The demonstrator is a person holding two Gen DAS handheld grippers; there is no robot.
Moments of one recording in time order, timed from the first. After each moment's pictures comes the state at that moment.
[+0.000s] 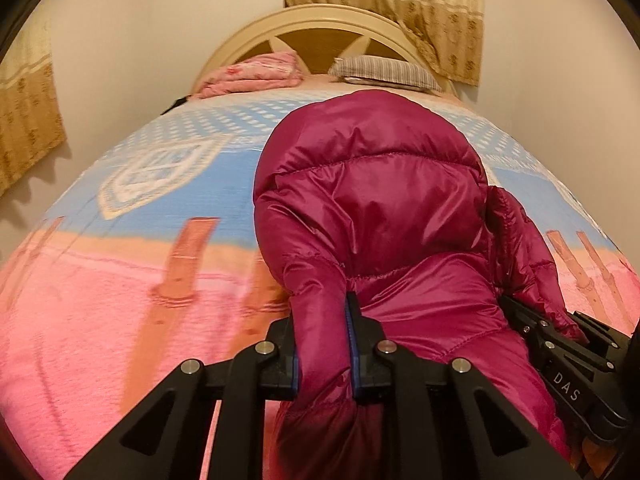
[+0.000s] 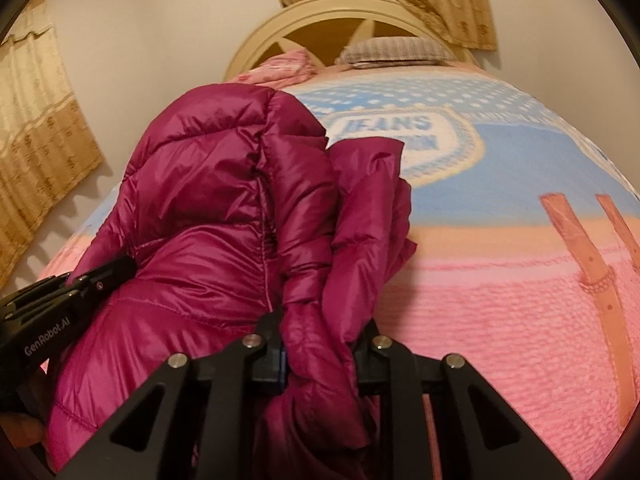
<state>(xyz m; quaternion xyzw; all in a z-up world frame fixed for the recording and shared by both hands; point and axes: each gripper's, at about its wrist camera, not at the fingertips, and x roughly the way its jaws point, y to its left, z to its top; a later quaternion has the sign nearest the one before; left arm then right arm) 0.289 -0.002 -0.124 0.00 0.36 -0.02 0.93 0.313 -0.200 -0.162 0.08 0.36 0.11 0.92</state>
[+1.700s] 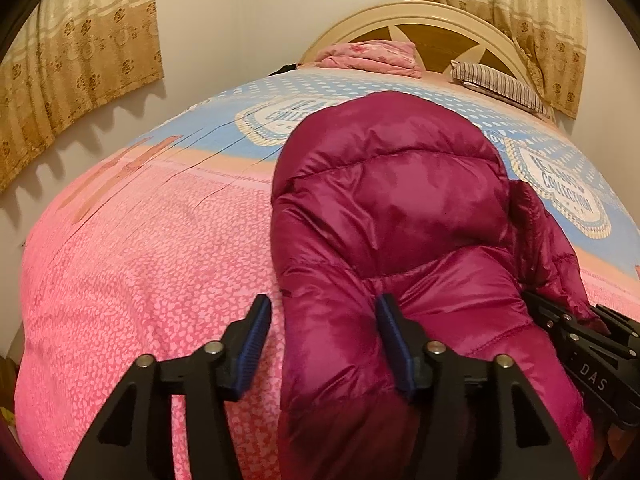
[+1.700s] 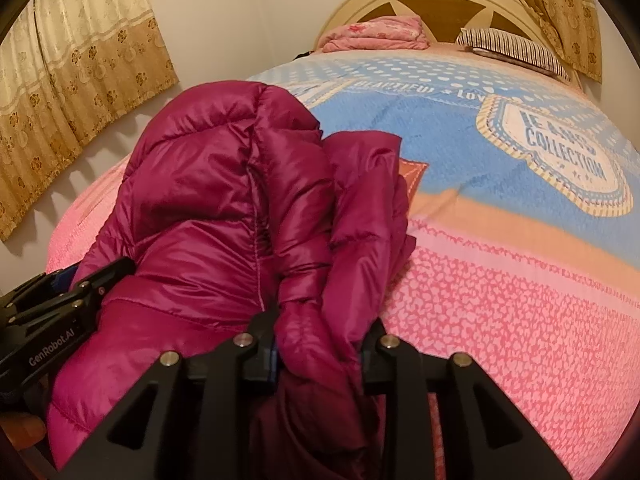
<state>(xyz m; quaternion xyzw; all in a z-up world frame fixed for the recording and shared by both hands) 0.254 0.162 -0.178 -0.06 0.38 0.13 0.92 0.331 -0.020 -0.193 0.00 0.41 0.23 0.88</state>
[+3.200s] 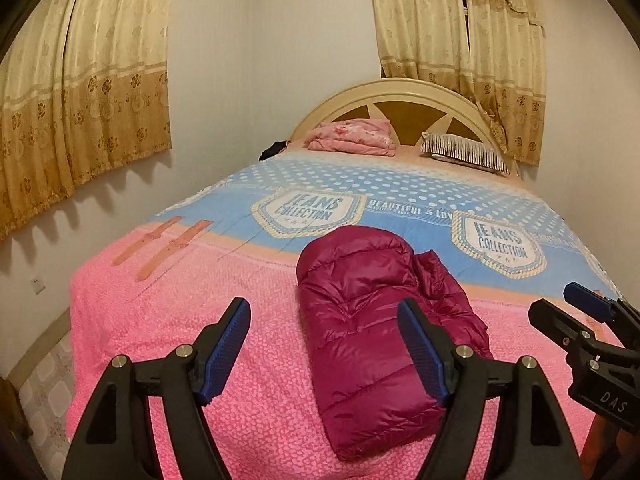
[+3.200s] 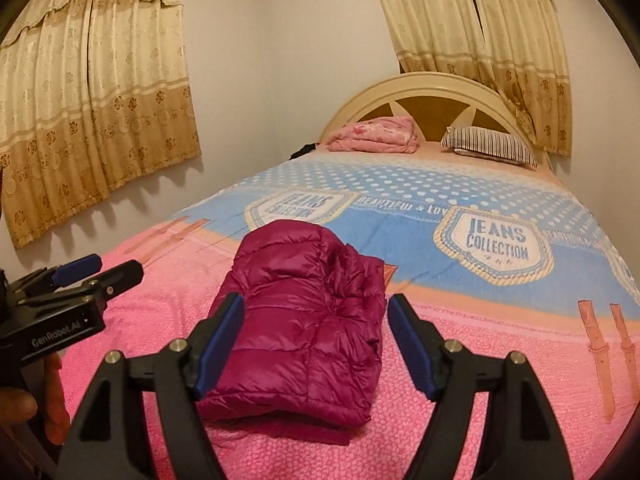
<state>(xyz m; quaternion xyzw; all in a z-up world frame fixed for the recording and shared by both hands) 0.104 0.147 -0.046 -0.04 0.25 0.10 0.96 0.179 -0.045 -0.053 -0.01 0.25 0.22 0.94</state>
